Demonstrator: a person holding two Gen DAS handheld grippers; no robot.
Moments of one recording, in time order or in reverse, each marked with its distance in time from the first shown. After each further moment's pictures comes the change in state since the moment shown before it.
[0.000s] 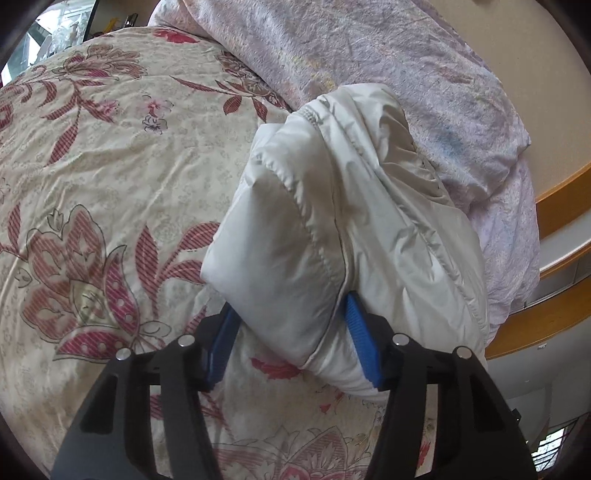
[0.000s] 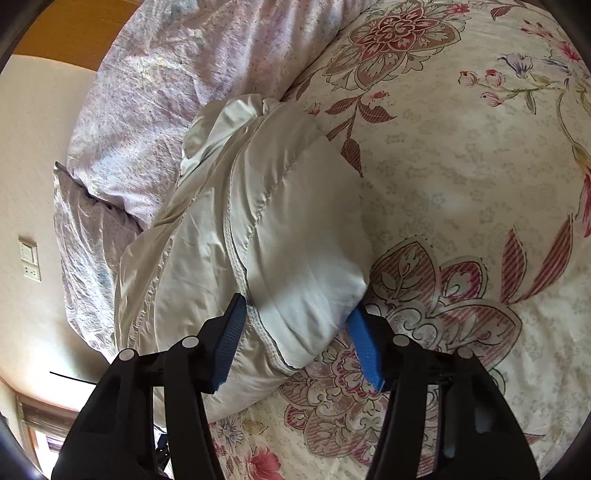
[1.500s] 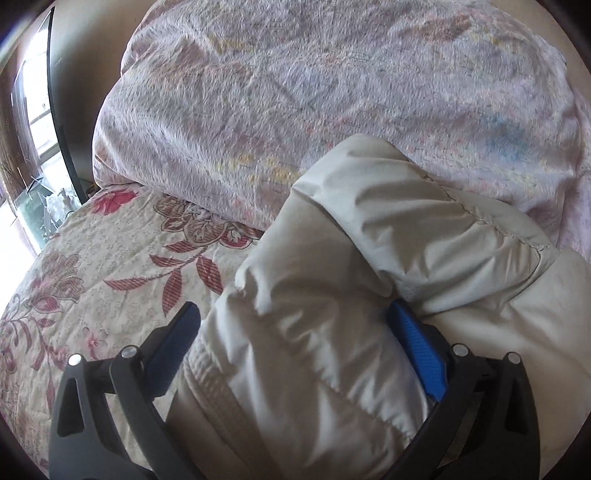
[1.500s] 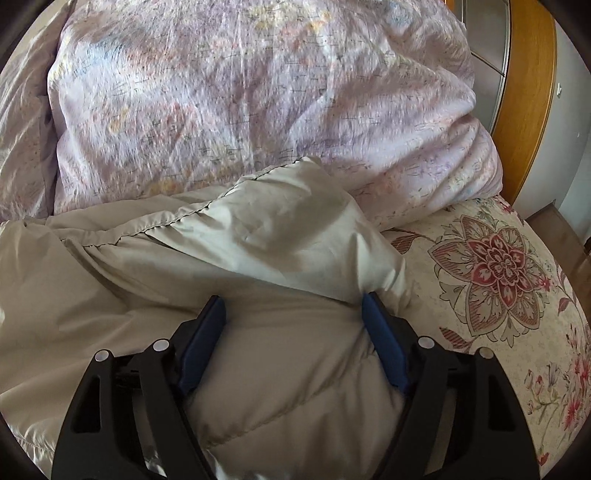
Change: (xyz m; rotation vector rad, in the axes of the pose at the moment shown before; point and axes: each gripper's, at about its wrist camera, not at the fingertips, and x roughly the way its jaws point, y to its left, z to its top) left arm 0.084 -0.078 0.118 0.395 -0.220 0.409; right arm 0.108 0.114 0.067 -0.672 -0.236 -0.477
